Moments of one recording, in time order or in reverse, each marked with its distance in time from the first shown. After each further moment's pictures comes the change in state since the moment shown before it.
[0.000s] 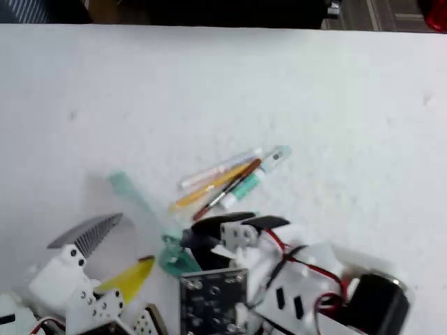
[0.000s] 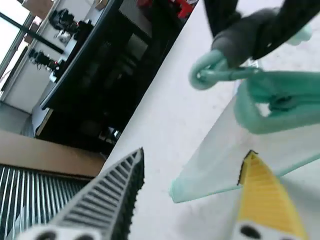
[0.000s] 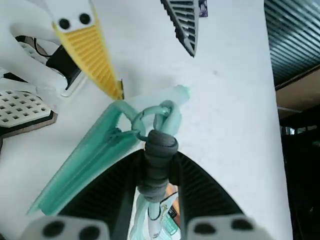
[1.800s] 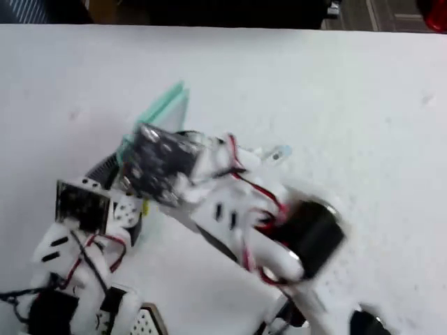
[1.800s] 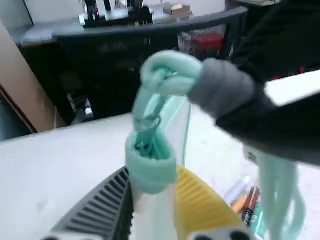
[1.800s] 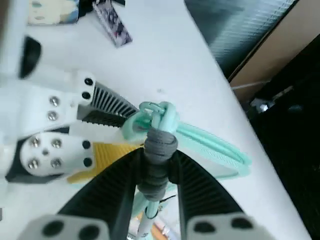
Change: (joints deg) left arm -8.6 1.2 30.5 -39.3 44.6; right arm 9.1 24.4 -16.9 -15.7 -14.3
